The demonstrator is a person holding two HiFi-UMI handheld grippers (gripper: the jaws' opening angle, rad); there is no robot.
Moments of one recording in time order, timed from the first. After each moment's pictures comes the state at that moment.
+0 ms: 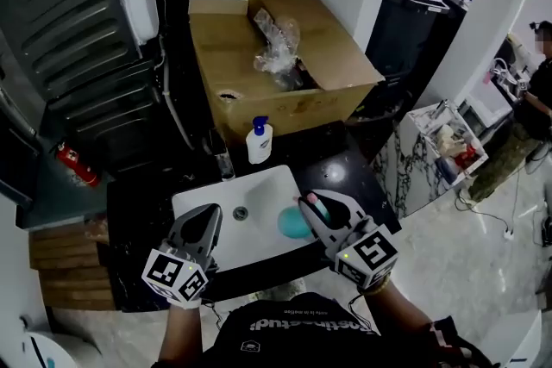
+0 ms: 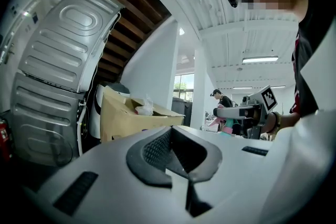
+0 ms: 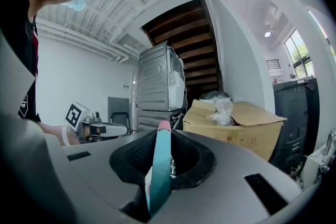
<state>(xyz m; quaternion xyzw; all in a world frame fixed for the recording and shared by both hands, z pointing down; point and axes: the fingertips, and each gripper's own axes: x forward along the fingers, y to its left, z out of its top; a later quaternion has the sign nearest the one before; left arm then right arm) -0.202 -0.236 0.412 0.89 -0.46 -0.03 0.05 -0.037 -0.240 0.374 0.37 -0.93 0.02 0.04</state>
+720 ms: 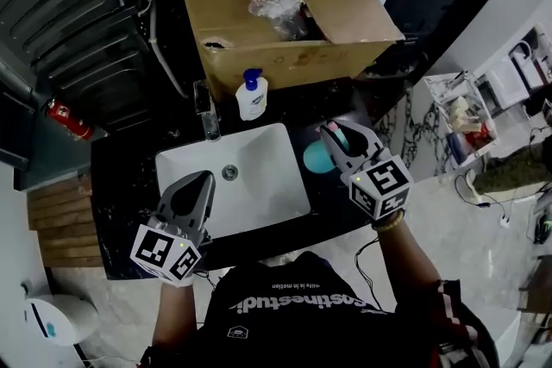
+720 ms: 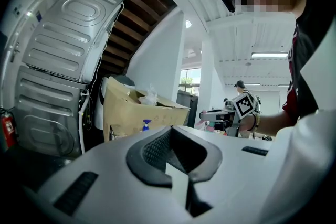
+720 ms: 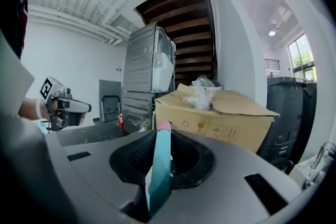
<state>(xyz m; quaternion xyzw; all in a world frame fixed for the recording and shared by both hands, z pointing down) -0.172 -0.271 0.446 0.87 -0.49 0.00 0.08 0.045 -0.371 0.445 0.40 -0.91 0.02 0.13</state>
